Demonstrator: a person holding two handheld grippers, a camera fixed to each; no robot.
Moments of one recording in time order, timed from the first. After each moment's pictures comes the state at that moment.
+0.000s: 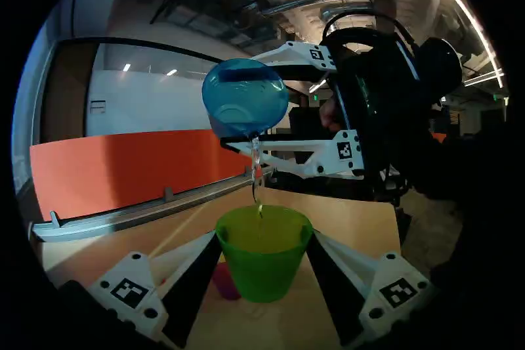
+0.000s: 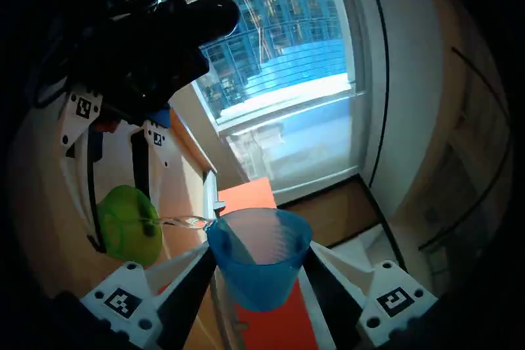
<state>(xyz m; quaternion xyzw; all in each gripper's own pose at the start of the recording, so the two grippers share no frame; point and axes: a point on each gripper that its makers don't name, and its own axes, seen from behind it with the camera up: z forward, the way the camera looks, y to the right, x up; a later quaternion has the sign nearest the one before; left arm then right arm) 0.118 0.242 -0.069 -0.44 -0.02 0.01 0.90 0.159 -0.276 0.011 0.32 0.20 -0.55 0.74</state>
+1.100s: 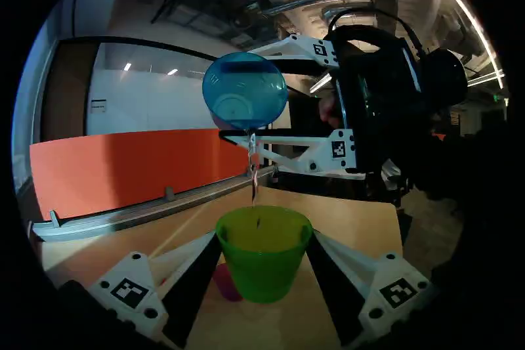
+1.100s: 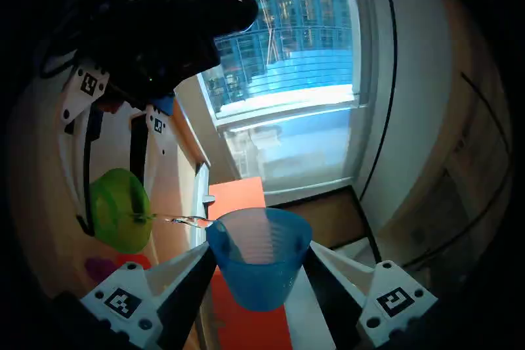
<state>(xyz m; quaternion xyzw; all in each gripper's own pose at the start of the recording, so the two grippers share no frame) 0.115 0.242 -0.060 -0.44 -0.02 0.01 0.90 0.166 -0.276 0.021 0.29 0.23 -0.60 0.71</state>
